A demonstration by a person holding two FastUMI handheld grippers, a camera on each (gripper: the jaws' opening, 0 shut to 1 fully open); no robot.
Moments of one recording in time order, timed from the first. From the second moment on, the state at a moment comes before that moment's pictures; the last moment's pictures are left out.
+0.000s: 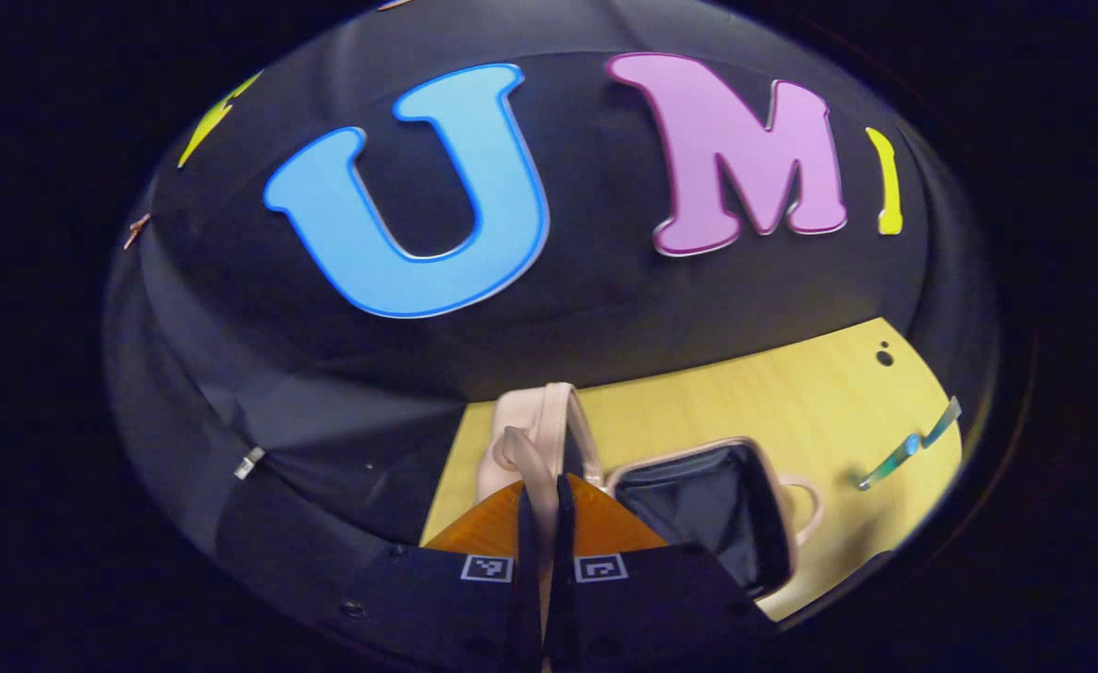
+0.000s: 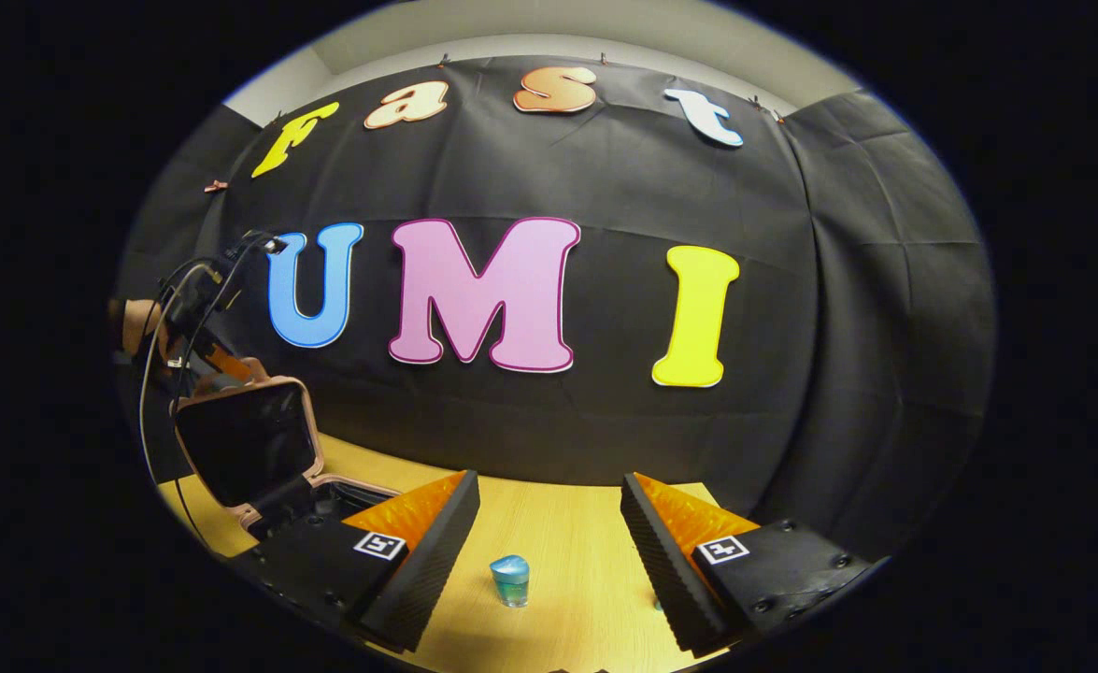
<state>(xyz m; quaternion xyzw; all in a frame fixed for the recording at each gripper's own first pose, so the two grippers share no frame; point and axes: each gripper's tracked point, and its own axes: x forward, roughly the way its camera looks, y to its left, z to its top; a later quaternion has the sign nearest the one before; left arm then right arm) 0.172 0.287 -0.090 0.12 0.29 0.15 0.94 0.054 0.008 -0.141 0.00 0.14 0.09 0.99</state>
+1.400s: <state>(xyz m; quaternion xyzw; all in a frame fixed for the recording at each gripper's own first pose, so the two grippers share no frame) 0.105 0.389 -0.090 0.07 0.08 0.16 0.98 -0.016 -0.014 -0.110 -0.02 0.13 -0.06 0.99</state>
